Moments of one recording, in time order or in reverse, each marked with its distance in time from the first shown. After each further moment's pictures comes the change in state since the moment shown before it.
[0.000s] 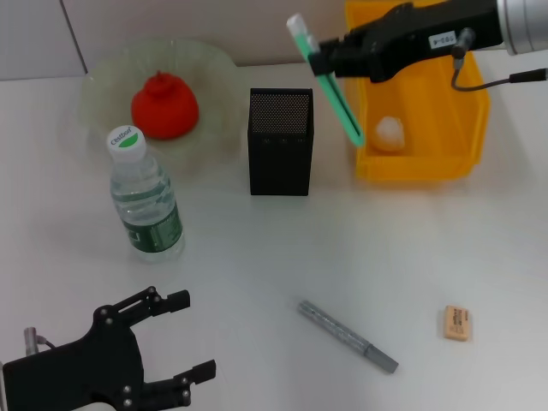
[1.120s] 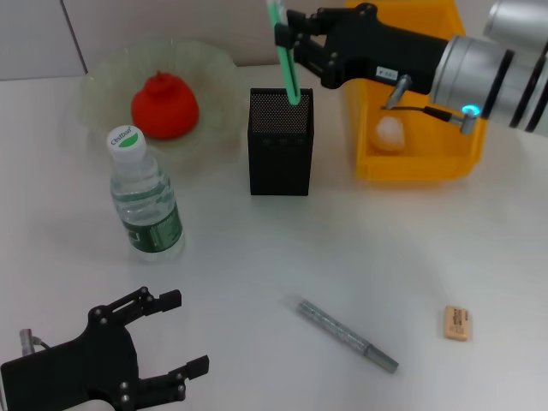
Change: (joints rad) left arm 0.009 0.003 0.000 0.003 0.000 -0.053 0.000; right arm 0.025 0.006 -0.010 0.775 0.649 0.347 -1.056
